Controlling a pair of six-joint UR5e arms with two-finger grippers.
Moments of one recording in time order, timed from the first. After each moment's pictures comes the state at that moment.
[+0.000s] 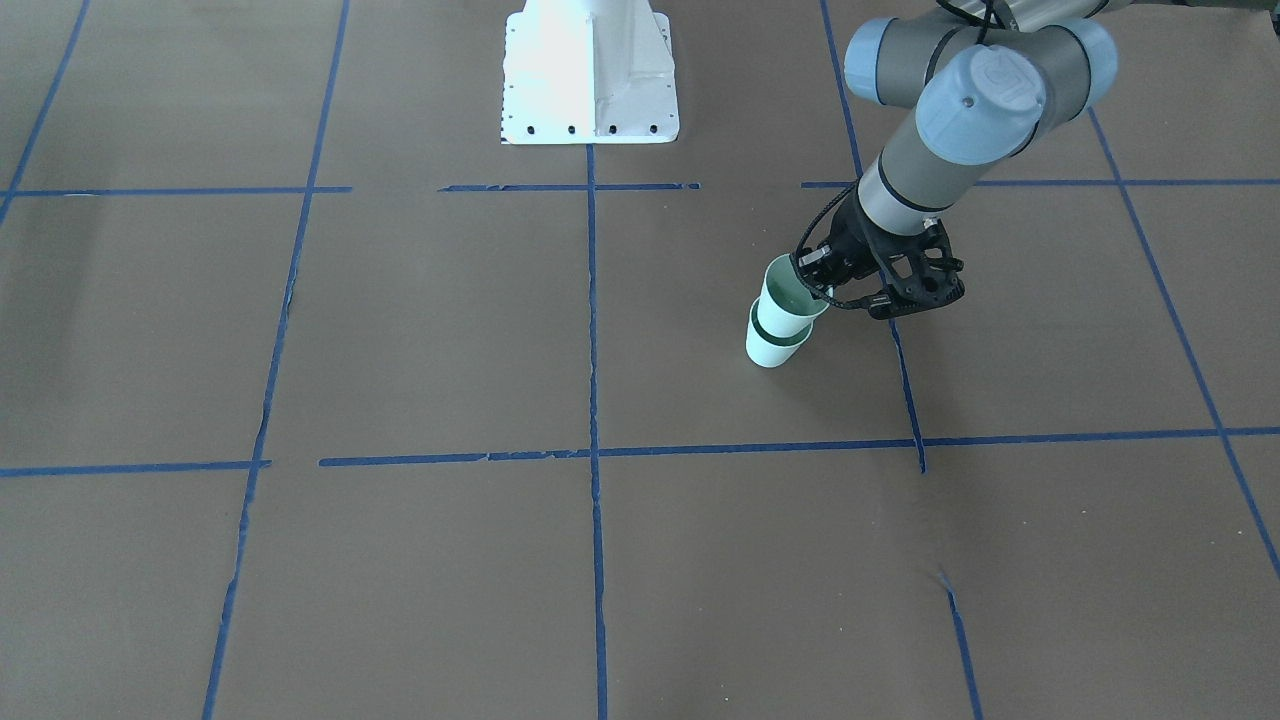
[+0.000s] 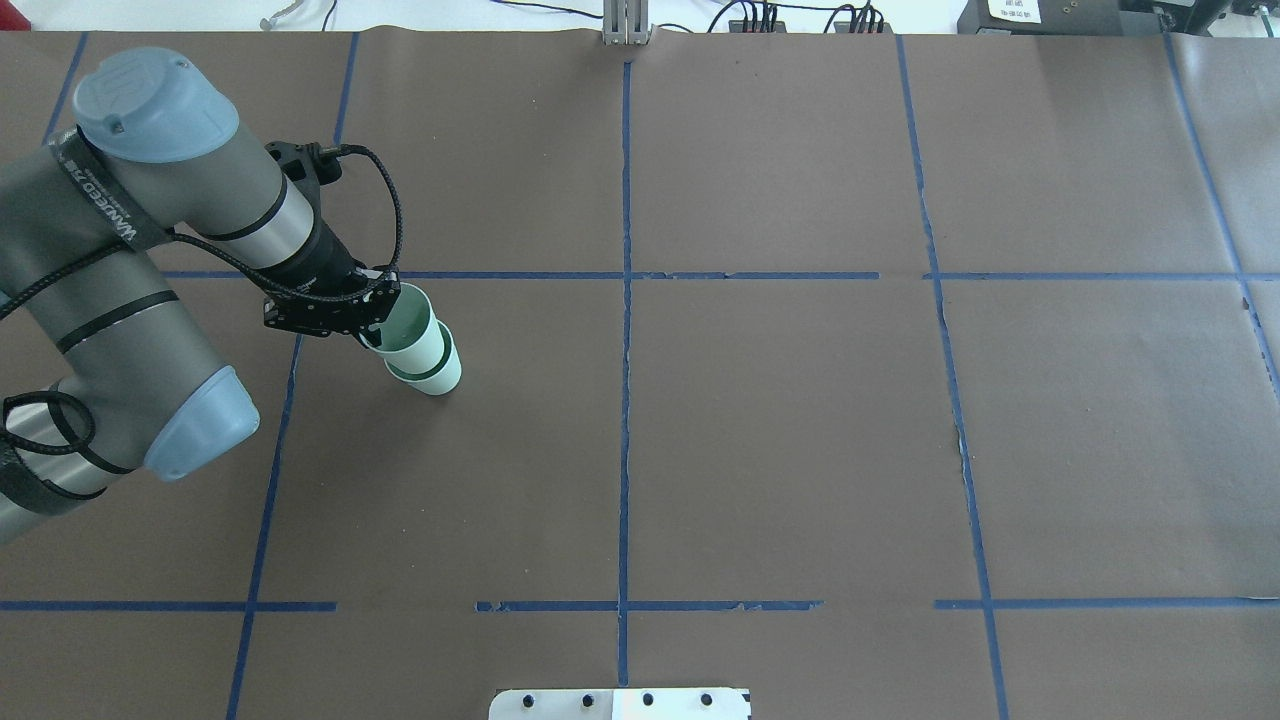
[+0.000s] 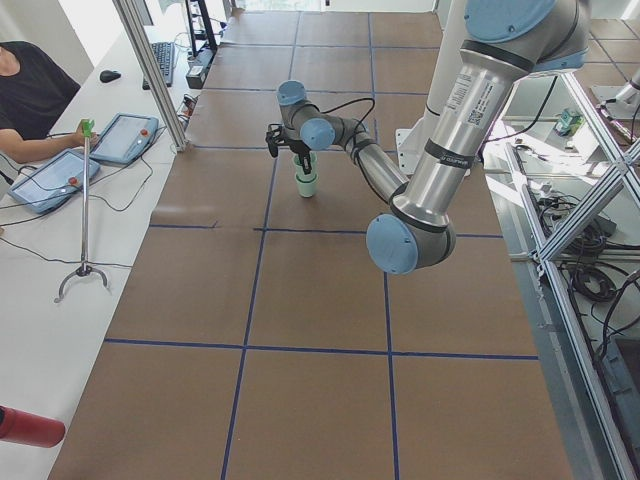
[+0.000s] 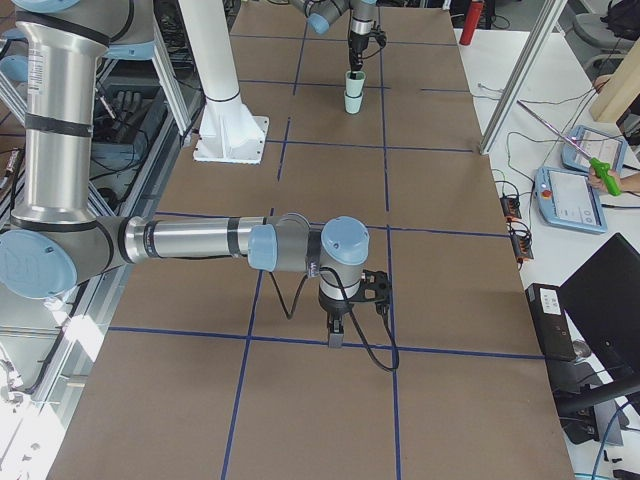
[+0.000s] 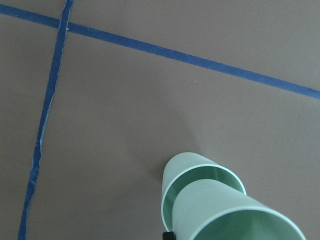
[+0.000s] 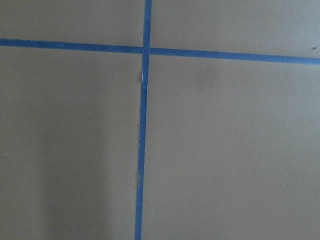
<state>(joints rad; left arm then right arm) -0.79 -2.02 -1.82 -1.57 -2.22 -1.22 1.56 -1.71 1.79 -1.68 2.26 -0.04</state>
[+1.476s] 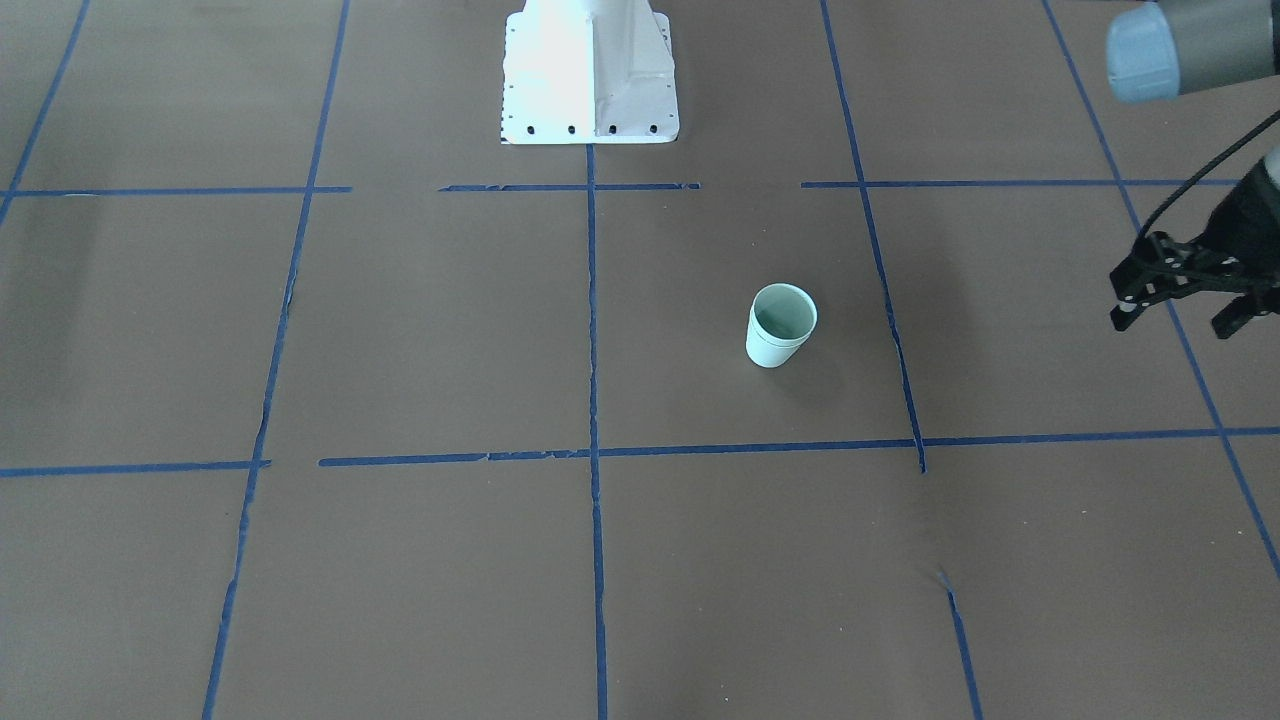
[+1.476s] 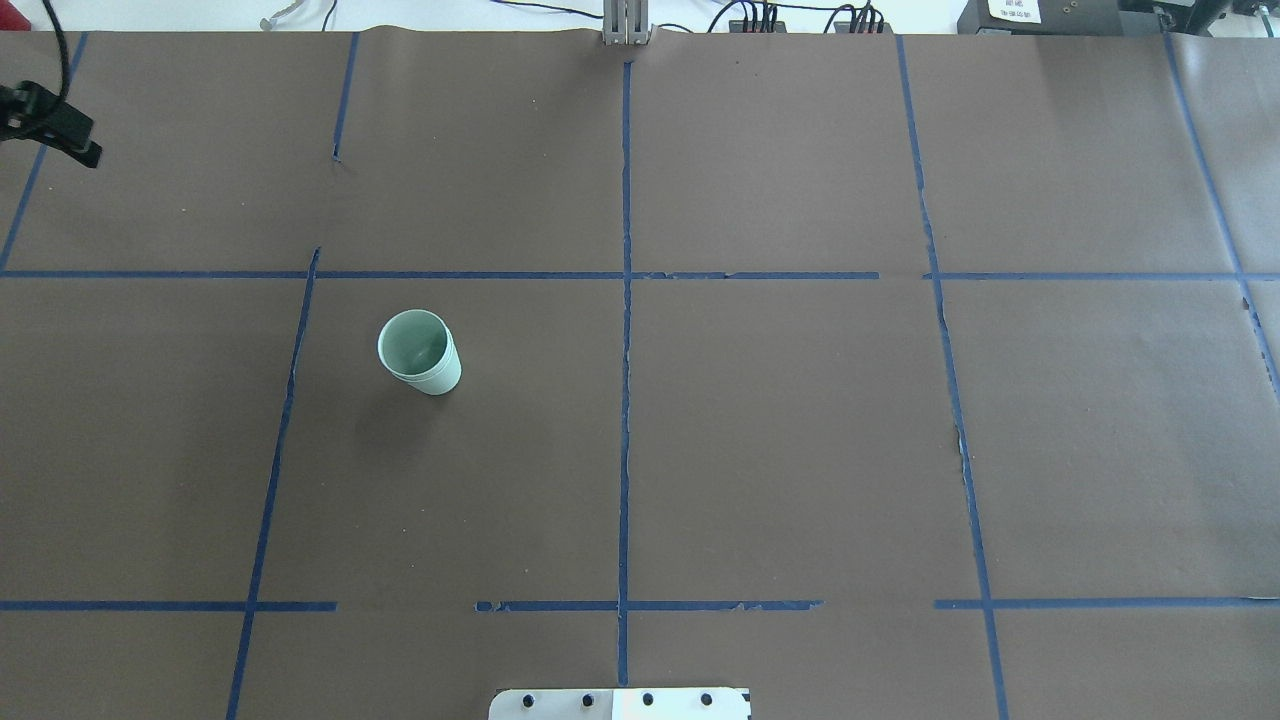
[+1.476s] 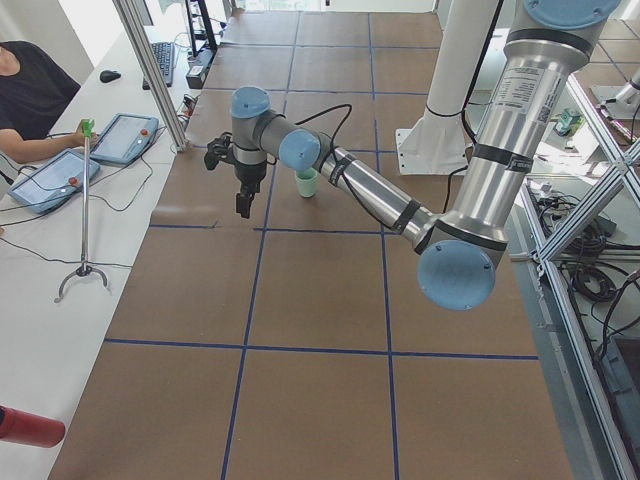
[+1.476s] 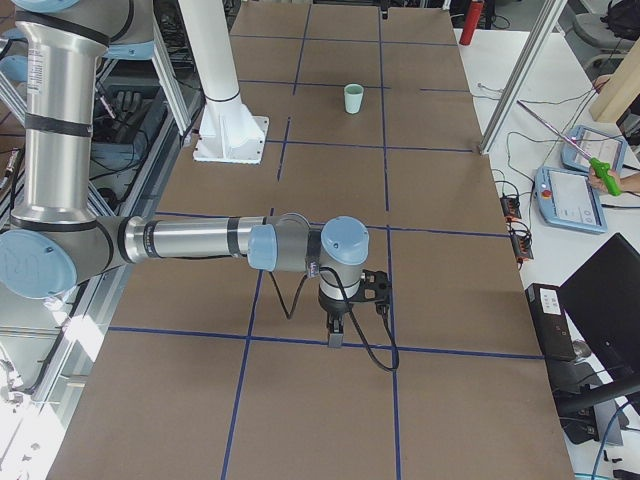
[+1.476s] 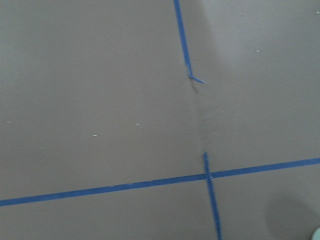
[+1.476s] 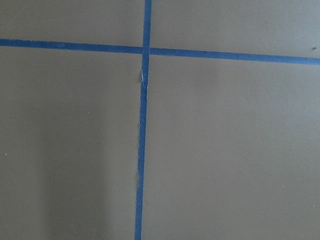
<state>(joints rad) -1.29 -1.84 -1.85 -1.45 -2.21 -0.33 1.56 -1.71 1.79 -1.68 2.26 -0.04</state>
